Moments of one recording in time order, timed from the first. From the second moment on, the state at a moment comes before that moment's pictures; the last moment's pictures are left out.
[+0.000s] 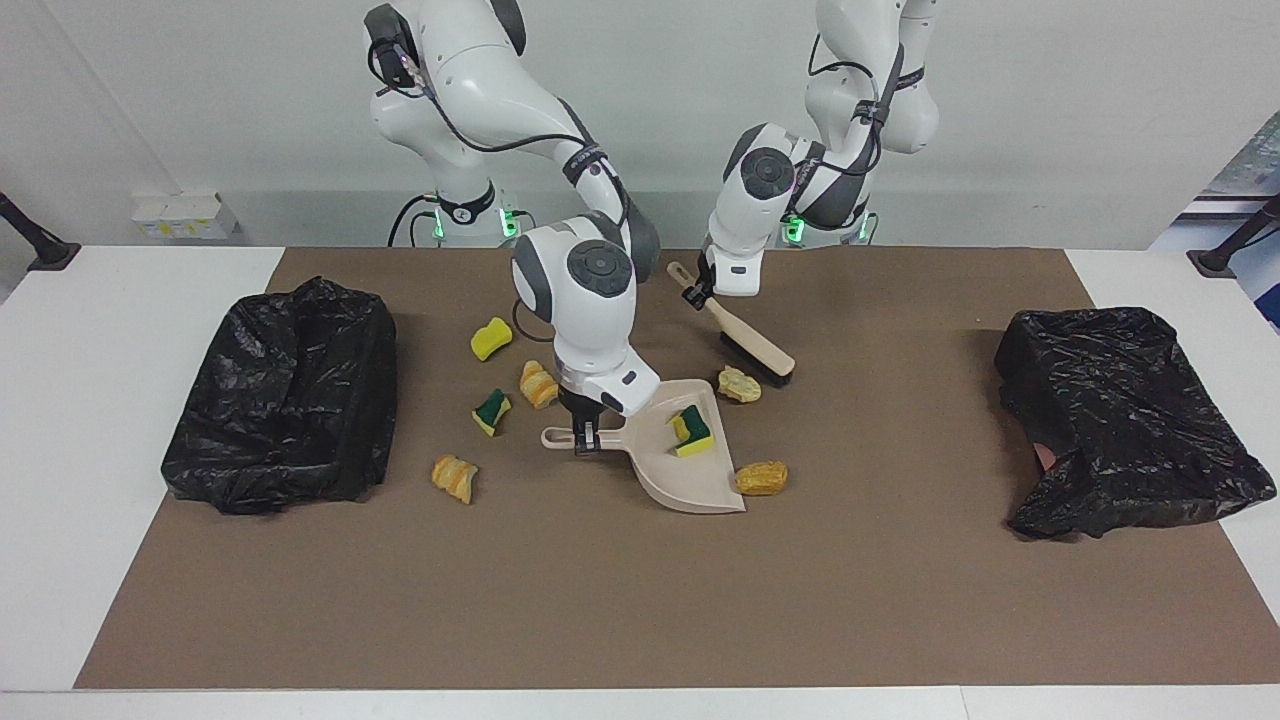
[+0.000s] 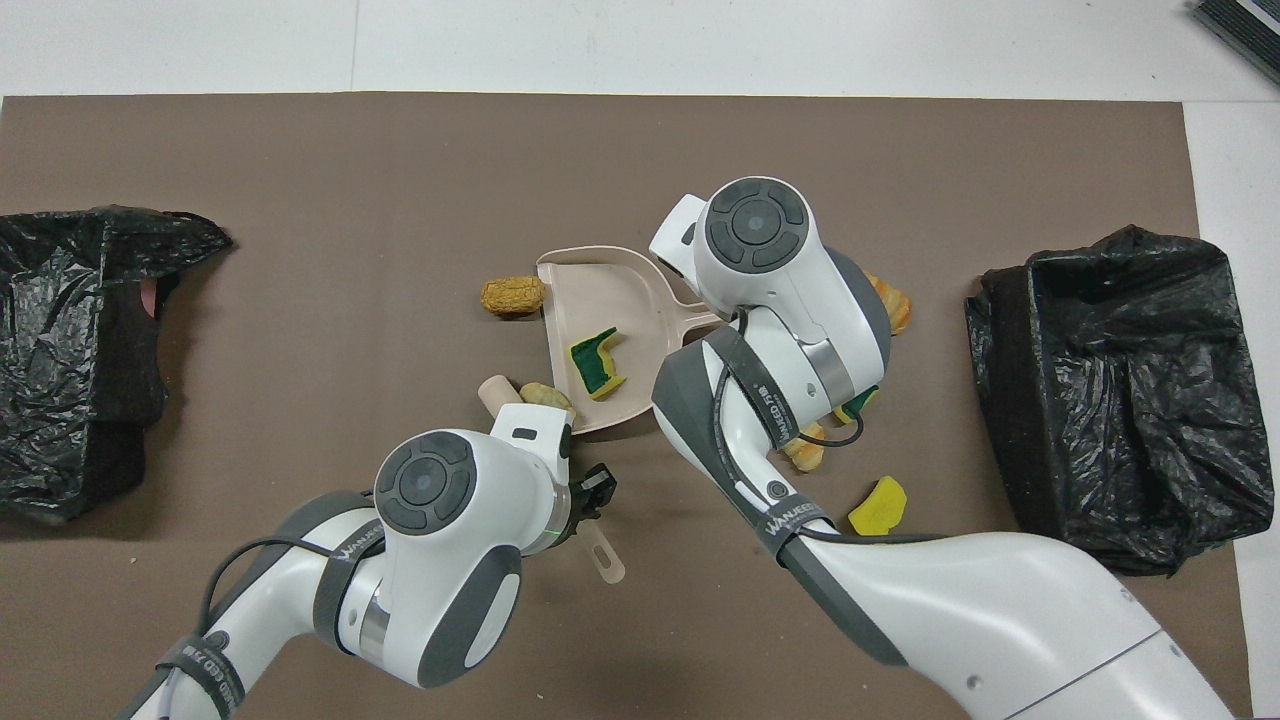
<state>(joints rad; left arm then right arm) -0.70 0.02 0.01 -2.25 -0.37 2.30 -0.95 0.45 0.51 -0.01 -1.52 -0.16 2.04 -1.20</state>
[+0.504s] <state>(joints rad) -0.65 0.06 0.02 -2.16 -0.37 2.23 -0.72 0.44 0.51 -0.01 -1.52 -0.16 2.04 -1.20</state>
